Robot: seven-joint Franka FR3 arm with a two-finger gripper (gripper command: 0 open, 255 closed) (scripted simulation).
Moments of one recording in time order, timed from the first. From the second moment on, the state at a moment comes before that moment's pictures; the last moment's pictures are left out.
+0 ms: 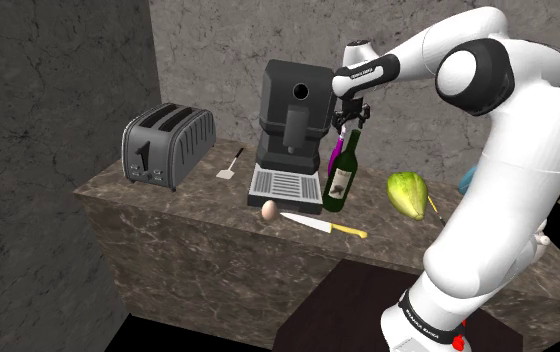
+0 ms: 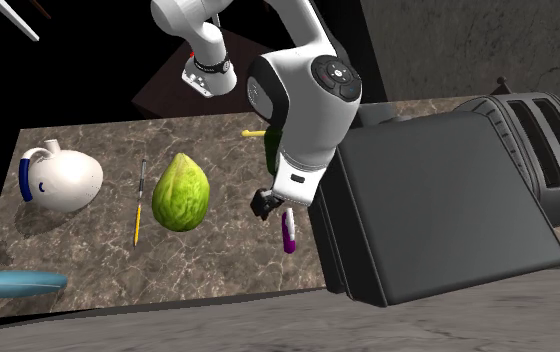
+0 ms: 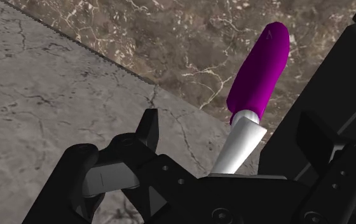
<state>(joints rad) -0.36 0.21 -0.24 -1.81 -0.30 2.14 0.12</state>
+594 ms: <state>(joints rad) -0.35 0.22 -0.24 -1.79 -0.29 2.14 0.12</state>
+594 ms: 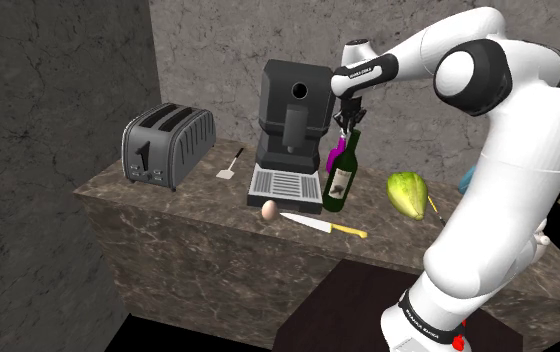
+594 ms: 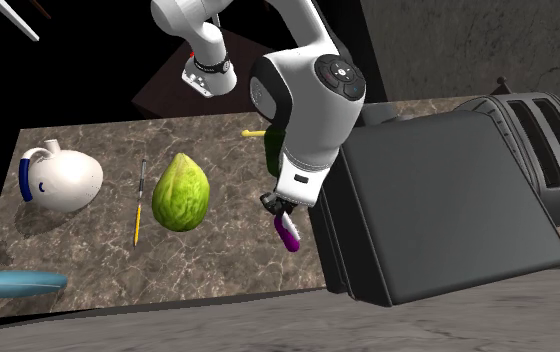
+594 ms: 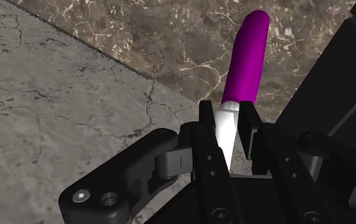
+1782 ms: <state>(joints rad) -0.34 0.20 -0.24 -1.70 -0.28 2.00 0.08</state>
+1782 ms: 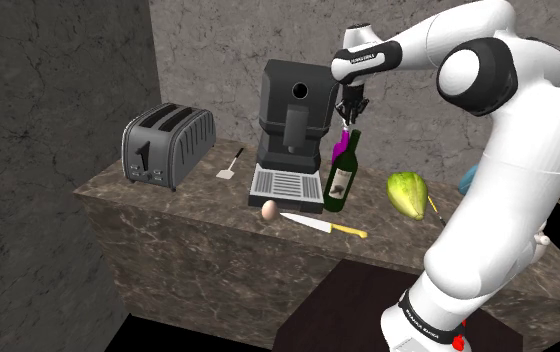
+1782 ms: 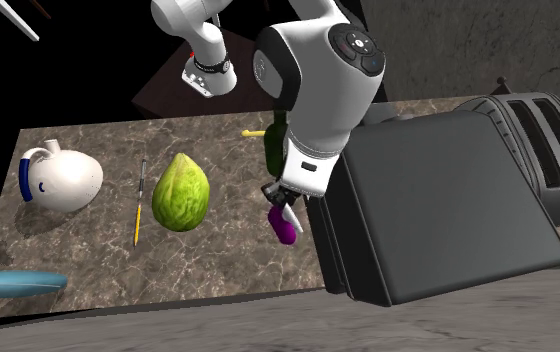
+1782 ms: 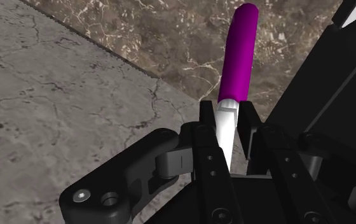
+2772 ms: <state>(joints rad) -0.34 0.20 -0.23 -1.51 -0.26 1.81 0.03</state>
